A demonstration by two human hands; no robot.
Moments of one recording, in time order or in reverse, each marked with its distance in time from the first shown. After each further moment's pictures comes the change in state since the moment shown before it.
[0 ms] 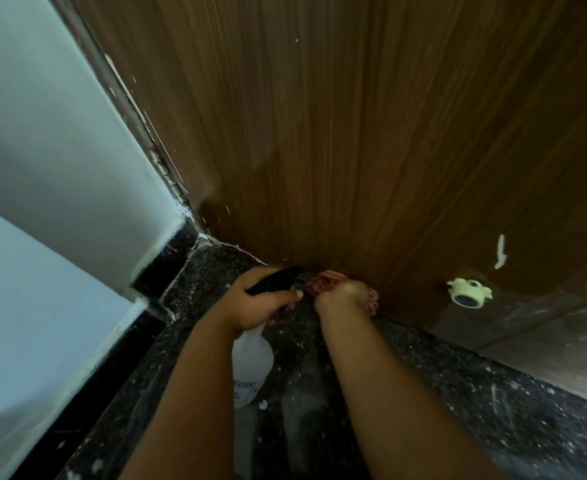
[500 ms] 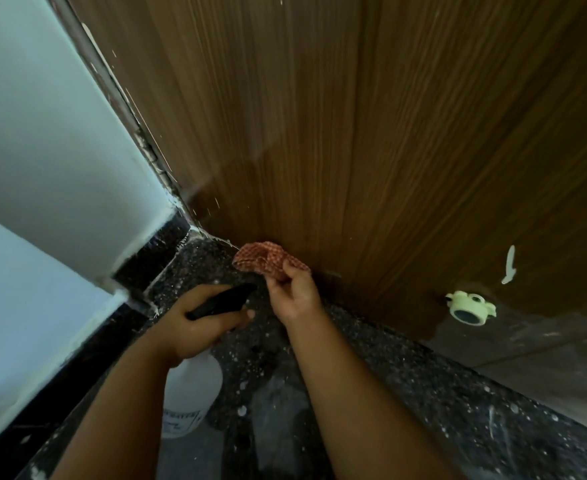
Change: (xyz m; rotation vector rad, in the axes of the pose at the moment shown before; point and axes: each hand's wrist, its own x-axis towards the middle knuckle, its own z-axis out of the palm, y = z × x) left_hand -0.036 -0.014 -0.011 -0.057 0.213 -0.117; right_hand -0.017 0.043 0.010 -0.228 -0.463 0.236
